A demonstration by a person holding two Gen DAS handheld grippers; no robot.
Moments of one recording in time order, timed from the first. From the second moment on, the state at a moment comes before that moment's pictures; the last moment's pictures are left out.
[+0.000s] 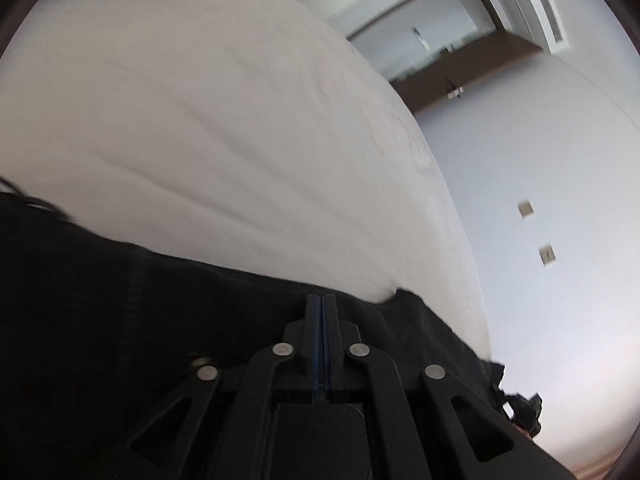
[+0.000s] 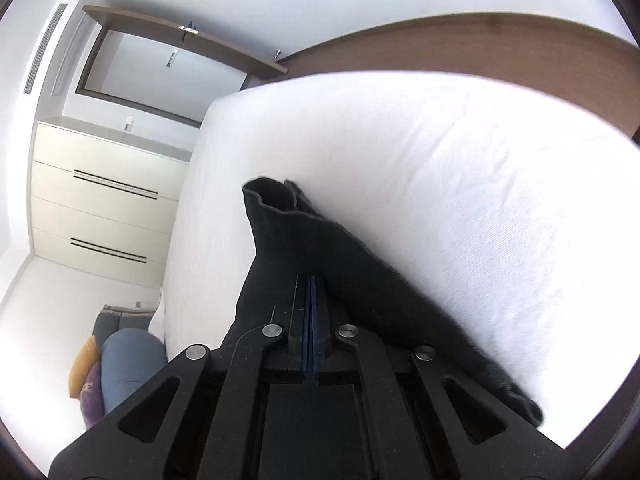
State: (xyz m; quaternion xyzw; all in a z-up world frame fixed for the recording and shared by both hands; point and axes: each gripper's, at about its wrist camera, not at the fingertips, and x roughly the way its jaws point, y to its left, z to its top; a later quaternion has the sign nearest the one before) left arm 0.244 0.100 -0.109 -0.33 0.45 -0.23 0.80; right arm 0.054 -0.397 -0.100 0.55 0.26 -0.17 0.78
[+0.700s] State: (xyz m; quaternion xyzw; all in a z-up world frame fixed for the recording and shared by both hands) left arm 0.124 0.033 -0.138 -0.40 0.44 -0.32 0.74; right arm 0.038 -0.346 -0.138 0.54 0.32 -0.02 0.78
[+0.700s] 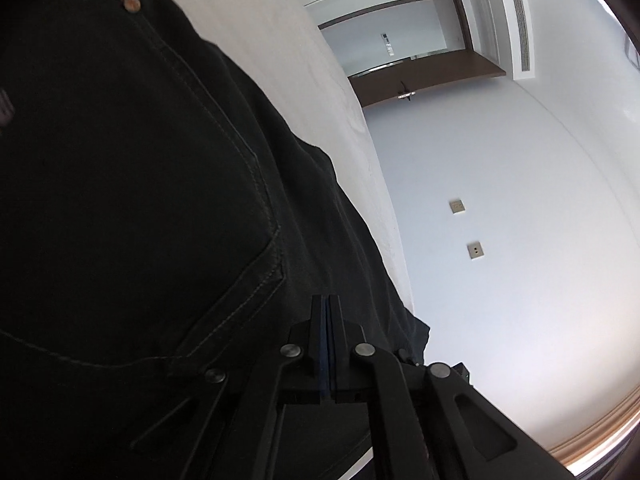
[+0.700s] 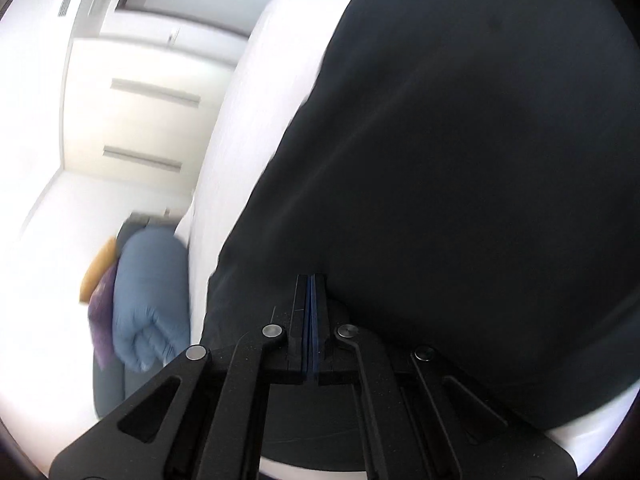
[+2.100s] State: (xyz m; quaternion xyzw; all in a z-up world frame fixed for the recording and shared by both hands) left arm 0.143 -0.060 -0.055 -0.30 0.46 -0.36 0.76; right arm -0.115 -0.437 -0.089 0.60 0.22 -0.16 0.75
